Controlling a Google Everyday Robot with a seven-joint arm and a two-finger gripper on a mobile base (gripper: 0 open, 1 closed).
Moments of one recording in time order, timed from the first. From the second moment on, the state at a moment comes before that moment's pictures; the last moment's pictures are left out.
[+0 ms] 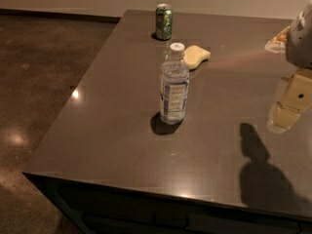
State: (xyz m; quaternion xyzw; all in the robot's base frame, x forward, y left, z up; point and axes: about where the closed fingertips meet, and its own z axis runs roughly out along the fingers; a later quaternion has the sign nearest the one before) arm 0.438 -0.216 0.977 -0.60 0.78 -0.04 0.16
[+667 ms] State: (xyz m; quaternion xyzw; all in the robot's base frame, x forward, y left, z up) arm 0.446 -0.209 0.976 -0.59 0.79 -0.01 0.18
